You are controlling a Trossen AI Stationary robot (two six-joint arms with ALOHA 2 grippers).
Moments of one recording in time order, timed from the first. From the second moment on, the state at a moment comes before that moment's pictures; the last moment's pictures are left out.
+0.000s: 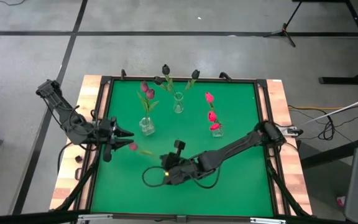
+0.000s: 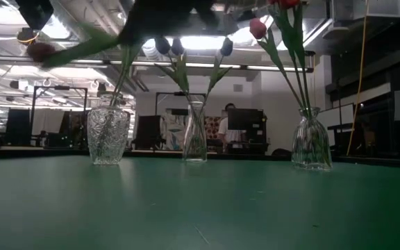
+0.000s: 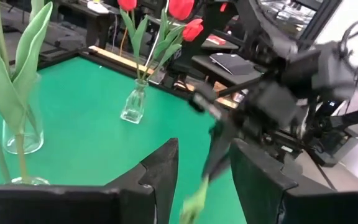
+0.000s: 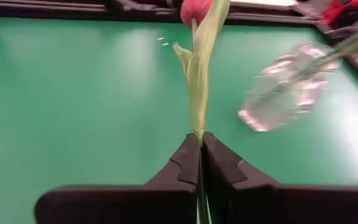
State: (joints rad) left arm -0.77 0.58 0.52 -0.16 -0.85 -0.56; right arm 0.43 2.13 1.75 -0.37 0.65 0.31
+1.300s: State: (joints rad) left arm -0.77 0.85 0.52 0.24 -0.85 -0.30; right arm 0.73 1.36 1.12 -0.21 1.12 0.36
